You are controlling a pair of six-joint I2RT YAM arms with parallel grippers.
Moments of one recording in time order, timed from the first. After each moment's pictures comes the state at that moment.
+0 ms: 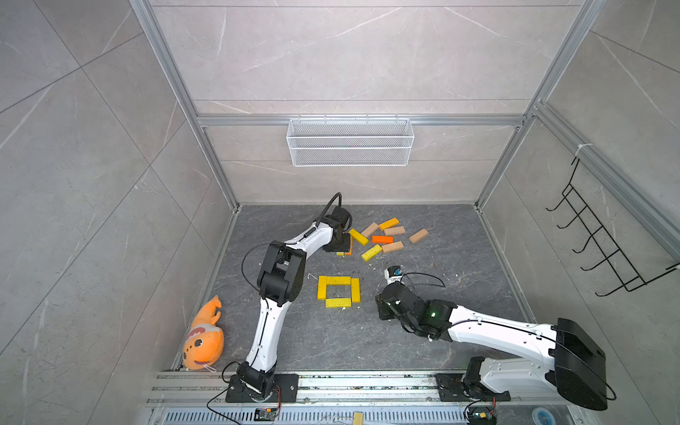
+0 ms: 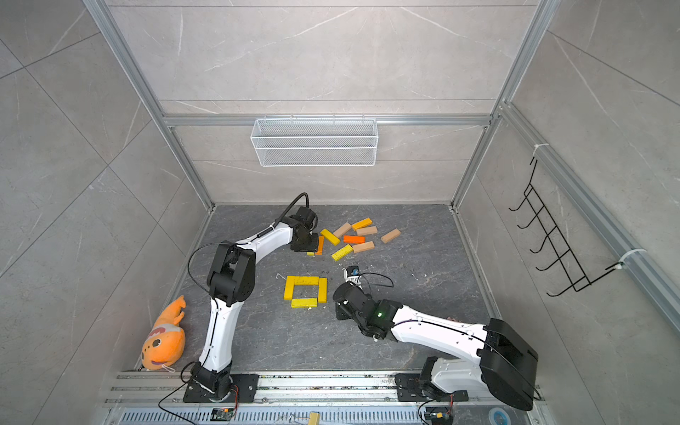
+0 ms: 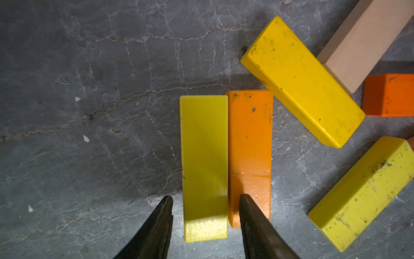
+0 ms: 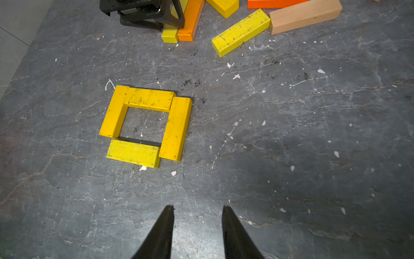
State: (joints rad) left arm -0.47 2.29 1.85 -0.73 -0.02 -0.35; right arm 1.01 1.27 0.74 -0.31 0.36 0.73
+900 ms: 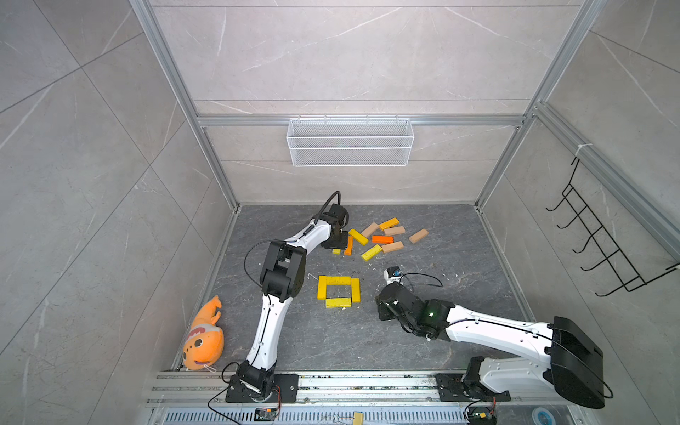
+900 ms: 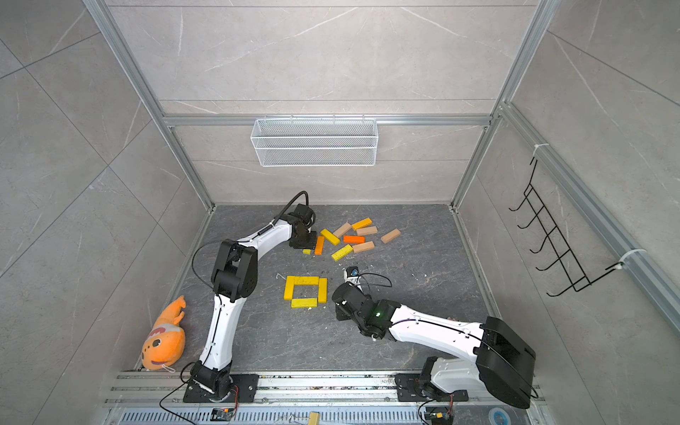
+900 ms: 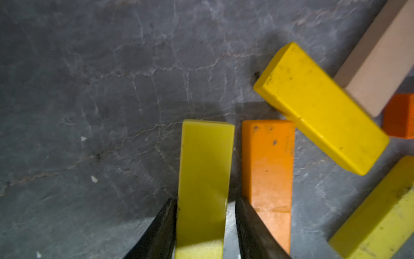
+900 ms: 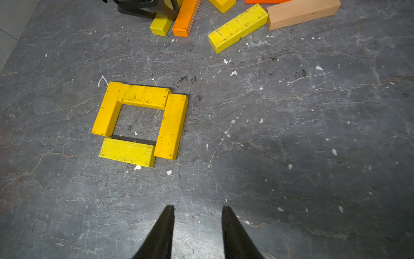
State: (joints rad) left arm -0.44 2.37 1.95 -0.76 0.02 -0.28; right arm 1.01 1.29 0.74 -0.31 0.36 0.73
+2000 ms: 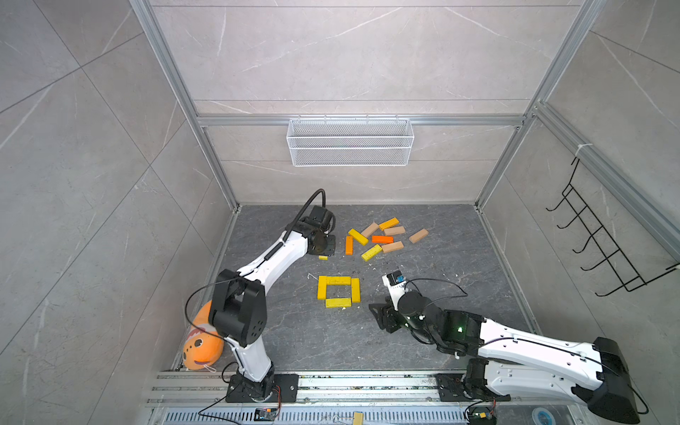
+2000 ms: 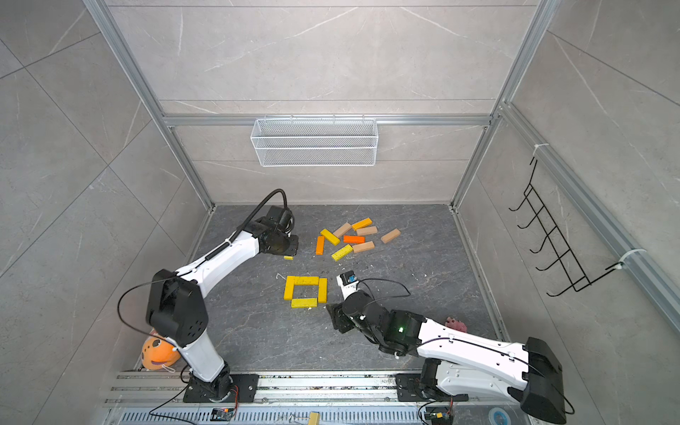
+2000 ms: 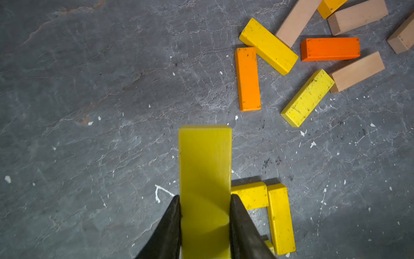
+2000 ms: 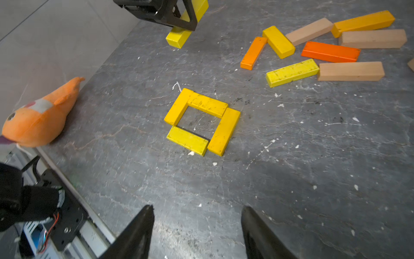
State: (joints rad) left arm -0.48 1.70 1.41 -0.77 -0.08 -0.29; right arm 1.17 1.03 0.73 -0.35 0.32 0.55
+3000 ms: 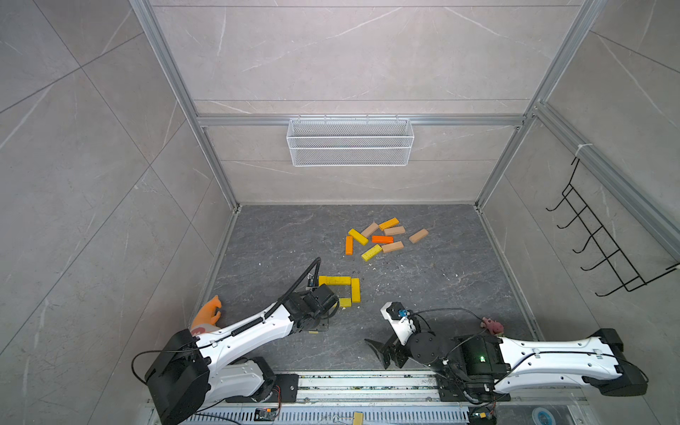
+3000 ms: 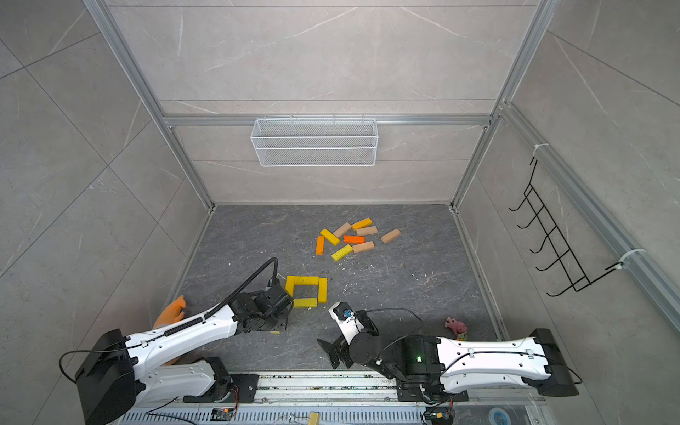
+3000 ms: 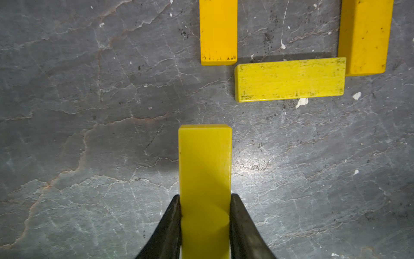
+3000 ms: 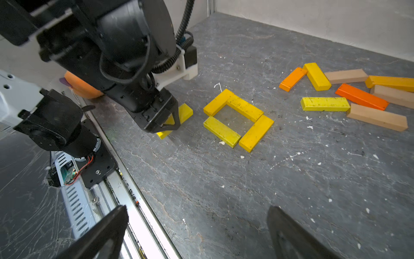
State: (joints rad) left arm -0.87 1.21 0.70 -0.79 -0.22 -0.79; right arm 1.49 0.86 0.66 -0.36 0.52 0.45
